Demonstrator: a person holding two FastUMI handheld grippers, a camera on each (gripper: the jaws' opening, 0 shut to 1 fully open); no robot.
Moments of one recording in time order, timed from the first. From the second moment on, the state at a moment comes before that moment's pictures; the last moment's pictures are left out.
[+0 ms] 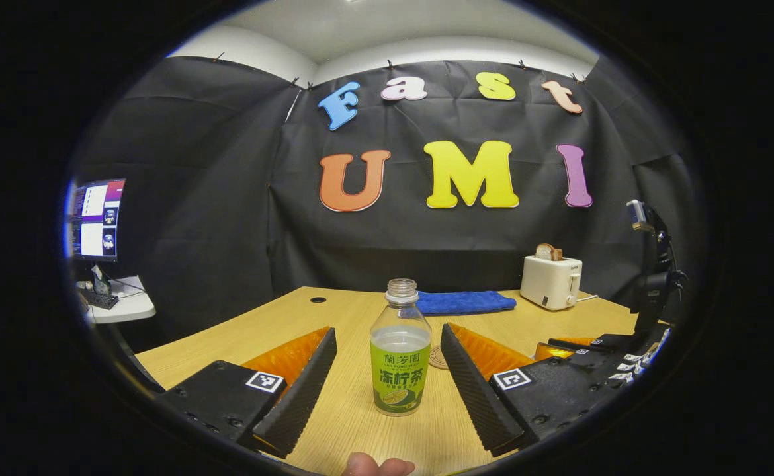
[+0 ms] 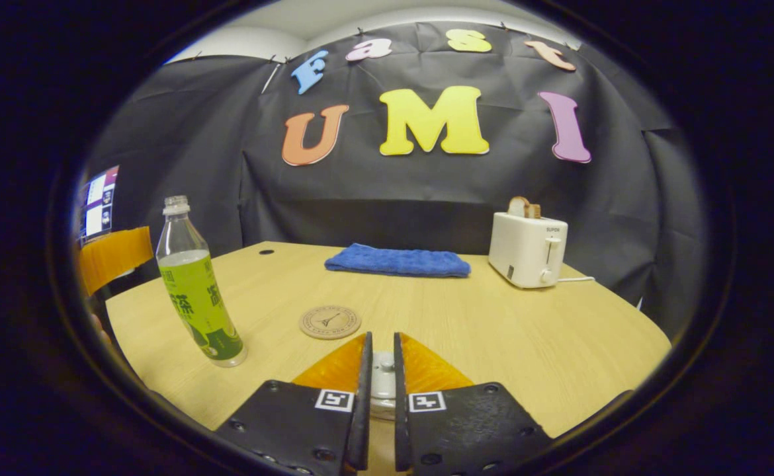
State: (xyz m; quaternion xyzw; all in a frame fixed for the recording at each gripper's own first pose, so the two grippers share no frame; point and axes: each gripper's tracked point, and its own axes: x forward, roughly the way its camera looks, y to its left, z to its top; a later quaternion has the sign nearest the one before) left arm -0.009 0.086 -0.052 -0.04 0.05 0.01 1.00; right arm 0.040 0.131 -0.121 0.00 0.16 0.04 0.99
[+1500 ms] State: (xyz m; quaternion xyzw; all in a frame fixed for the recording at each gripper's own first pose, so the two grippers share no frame) left arm 0.028 0.057 -0.135 -0.06 0.15 -0.01 0.99; right arm 0.034 0.076 -0.059 -0.01 0.11 0.05 0.99
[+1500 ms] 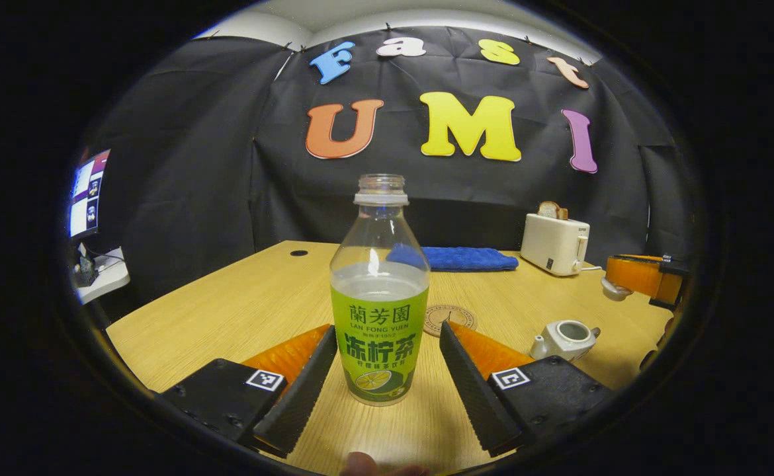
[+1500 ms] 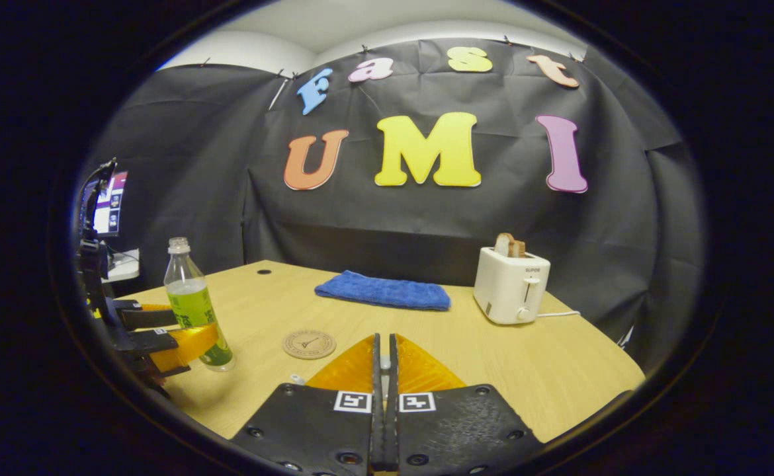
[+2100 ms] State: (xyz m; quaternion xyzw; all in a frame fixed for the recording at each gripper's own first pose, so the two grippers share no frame) left arm 0.030 0.062 -0.122 0.04 0.16 0.00 0.99; right arm 0.031 0.043 -0.057 0.00 0.11 0.04 0.99
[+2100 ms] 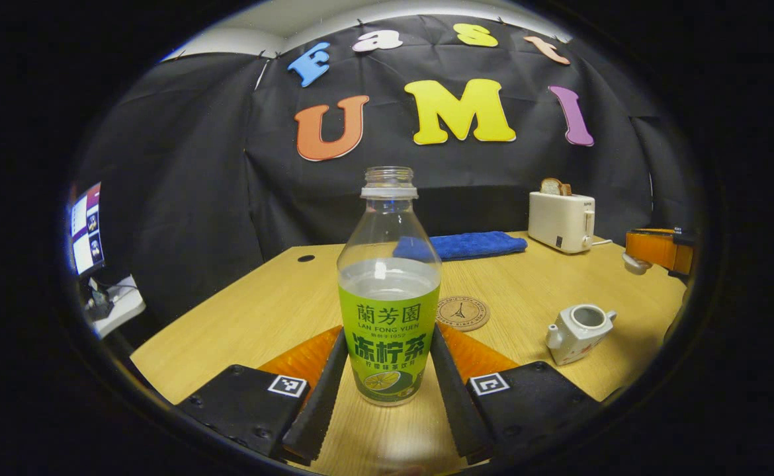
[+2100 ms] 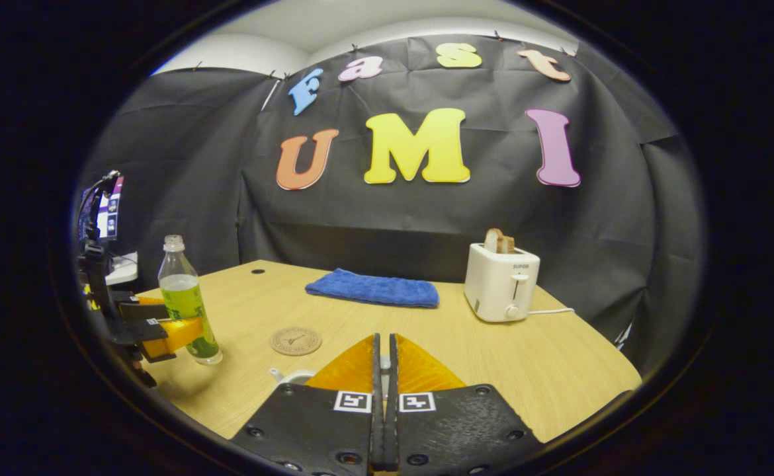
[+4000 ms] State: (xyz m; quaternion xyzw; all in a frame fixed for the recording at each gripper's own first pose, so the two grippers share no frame) left arm 0.042 -0.002 -0.094 0.76 0.10 -0.08 0.64; right arm 0.012 -0.036 -0.079 -0.01 0.12 0.03 0.99
